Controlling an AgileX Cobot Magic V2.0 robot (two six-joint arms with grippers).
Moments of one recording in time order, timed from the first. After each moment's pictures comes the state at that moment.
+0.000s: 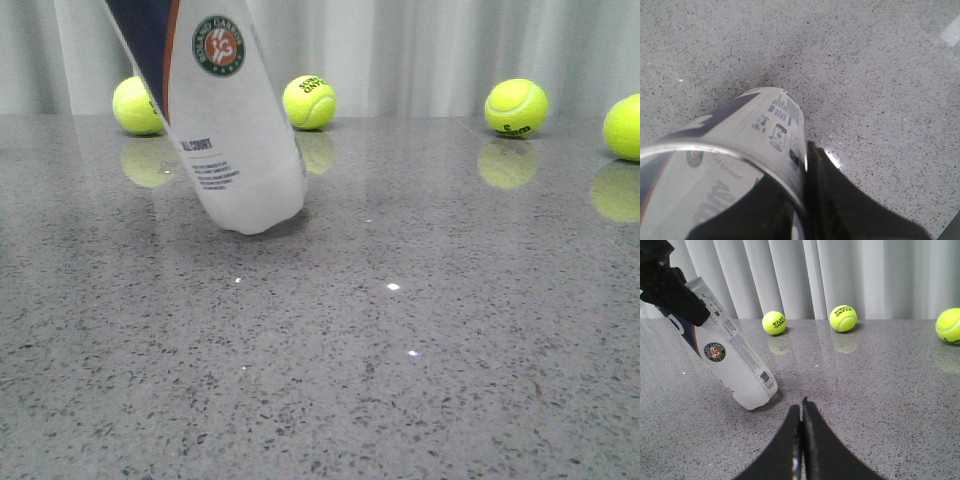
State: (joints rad) left arm -0.62 1.54 -1.67 -0.18 1.26 0.17; right arm 0.49 0.15 -0.30 0.21 0.26 0.03
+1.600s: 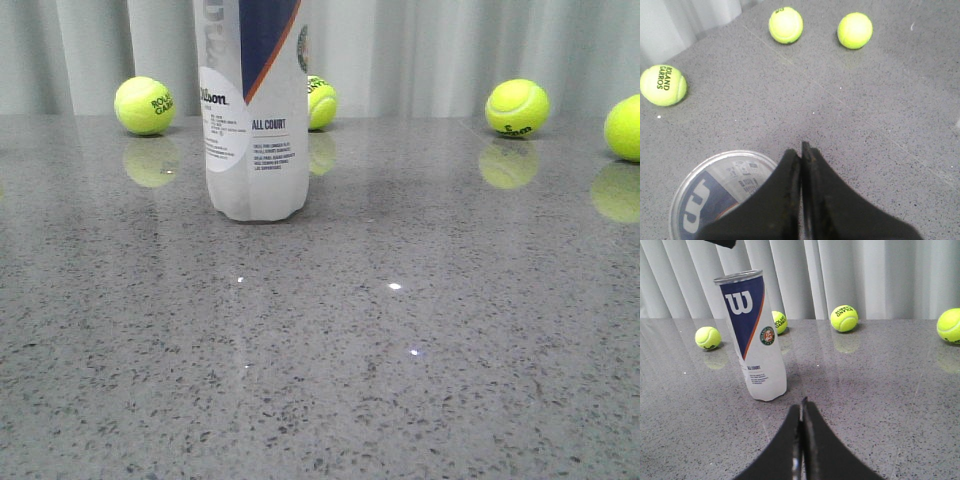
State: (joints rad) left arm -0.68 1.56 -1.83 -0.15 0.99 0.18; right arm 0.49 0.15 -0.30 0.21 0.26 0.03
